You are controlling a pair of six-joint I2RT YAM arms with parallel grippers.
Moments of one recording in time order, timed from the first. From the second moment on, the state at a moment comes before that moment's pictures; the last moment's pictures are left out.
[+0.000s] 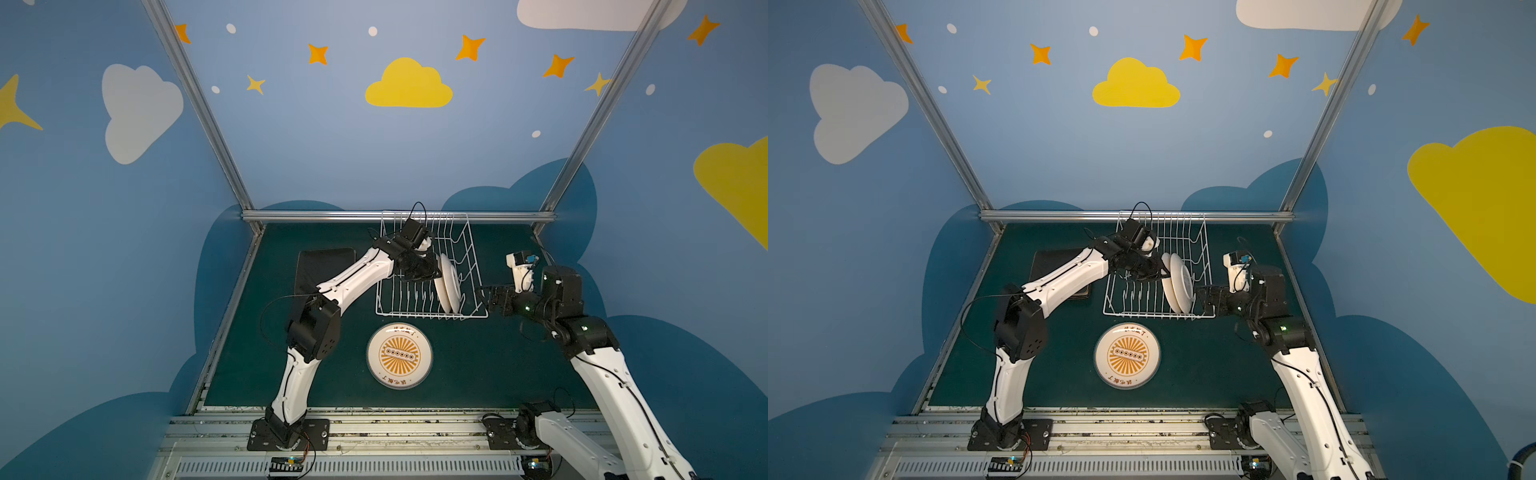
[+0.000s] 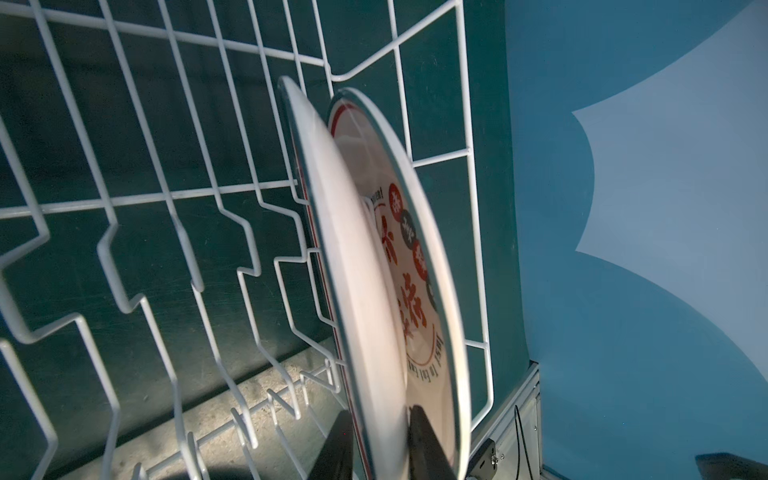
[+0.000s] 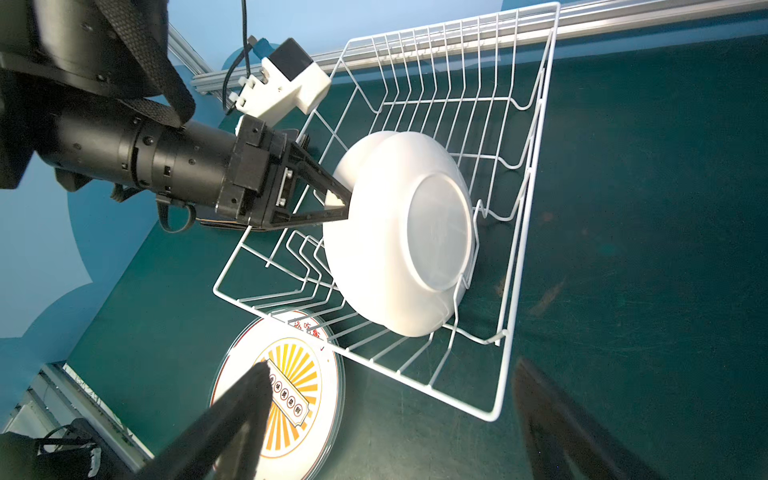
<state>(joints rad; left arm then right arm) -0.65 2.13 1.95 -0.71 0.41 -0.71 0.18 0.90 0.94 -0.63 -0.37 0.17</state>
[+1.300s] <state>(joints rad) -0.66 2.07 1.82 -0.55 0.48 -0.83 0.18 0.90 0.94 -0.62 -0.36 0.18</state>
